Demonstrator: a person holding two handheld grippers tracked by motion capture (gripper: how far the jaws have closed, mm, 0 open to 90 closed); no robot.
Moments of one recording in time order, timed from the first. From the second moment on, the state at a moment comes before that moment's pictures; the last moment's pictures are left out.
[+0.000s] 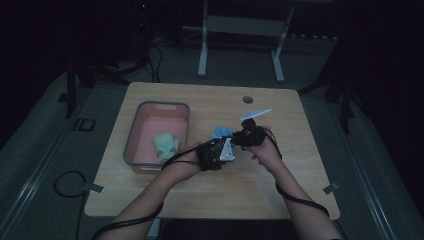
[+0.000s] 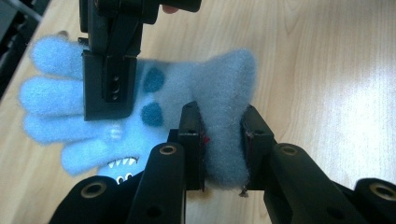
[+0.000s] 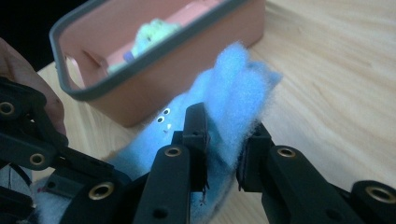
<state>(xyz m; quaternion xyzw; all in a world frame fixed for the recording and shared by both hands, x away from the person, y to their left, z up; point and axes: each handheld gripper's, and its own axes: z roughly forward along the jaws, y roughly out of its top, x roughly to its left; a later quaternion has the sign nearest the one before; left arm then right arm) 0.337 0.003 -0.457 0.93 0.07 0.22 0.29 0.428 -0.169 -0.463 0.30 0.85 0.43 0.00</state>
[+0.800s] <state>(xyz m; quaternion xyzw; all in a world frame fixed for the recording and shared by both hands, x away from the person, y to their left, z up) 0.335 0.060 -0.432 0.92 0.10 0.24 0.28 0.438 -0.104 -0.433 0.25 0.86 0.44 0.01</state>
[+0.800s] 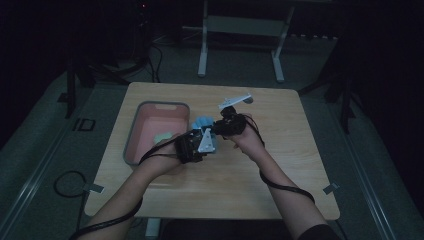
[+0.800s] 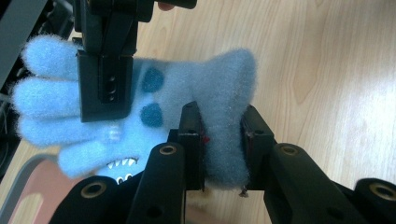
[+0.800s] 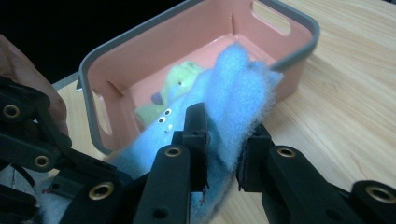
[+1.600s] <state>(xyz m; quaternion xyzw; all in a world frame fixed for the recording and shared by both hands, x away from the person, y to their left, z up) 0.326 0.129 -0.434 0.93 0.15 0.24 0.25 0.441 -0.019 -0.435 0.21 0.88 0.43 -0.01</state>
